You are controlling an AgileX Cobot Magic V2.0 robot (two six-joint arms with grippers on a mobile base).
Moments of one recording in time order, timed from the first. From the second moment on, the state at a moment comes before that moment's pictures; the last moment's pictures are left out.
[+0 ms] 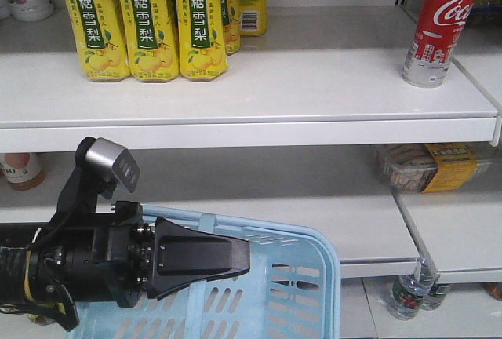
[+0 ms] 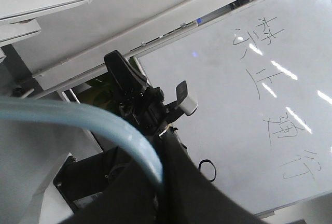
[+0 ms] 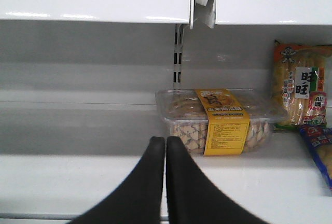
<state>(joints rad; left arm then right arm) -0.41 1.29 -0.61 1.30 -1.17 -2.11 0.02 -0.01 0.03 0.07 0.11 -0.05</state>
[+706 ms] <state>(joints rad) -0.41 1.29 -0.61 1.30 -1.17 -2.11 0.02 -0.01 0.03 0.07 0.11 -0.05</state>
